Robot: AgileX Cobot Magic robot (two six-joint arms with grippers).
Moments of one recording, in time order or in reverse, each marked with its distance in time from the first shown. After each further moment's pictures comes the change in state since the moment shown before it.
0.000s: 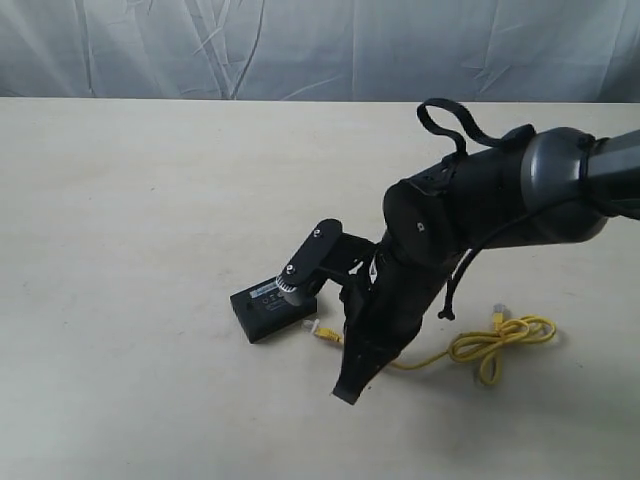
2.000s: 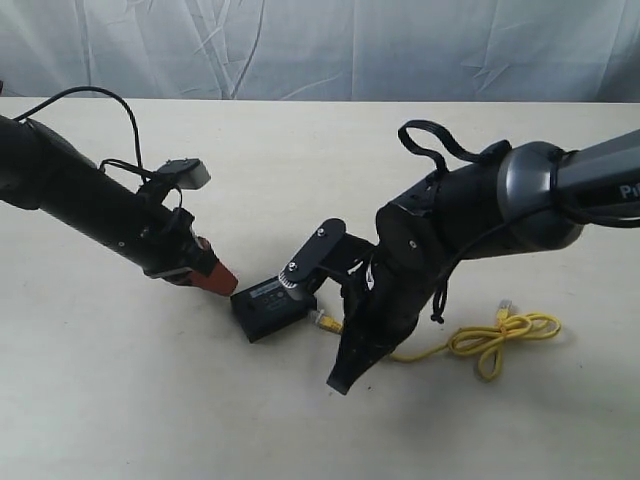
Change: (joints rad) left arm -0.218 1.850 -0.811 -0.925 0.587 1.272; right arm 0.002 0.050 0.000 -0.110 -0.091 0.165
